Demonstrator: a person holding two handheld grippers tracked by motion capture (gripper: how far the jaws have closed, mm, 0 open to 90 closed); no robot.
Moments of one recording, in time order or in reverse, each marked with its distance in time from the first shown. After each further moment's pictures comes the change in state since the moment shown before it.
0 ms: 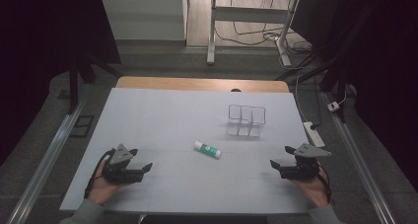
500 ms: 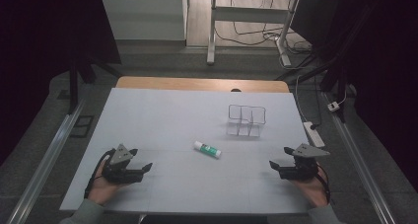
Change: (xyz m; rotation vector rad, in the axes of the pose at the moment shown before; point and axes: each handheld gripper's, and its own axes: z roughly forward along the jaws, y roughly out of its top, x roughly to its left) left arm 0.000 0.000 0.000 0.003 0.005 0.005; right arm 0.002 -0.001 0.003 0.018 0.005 0.002
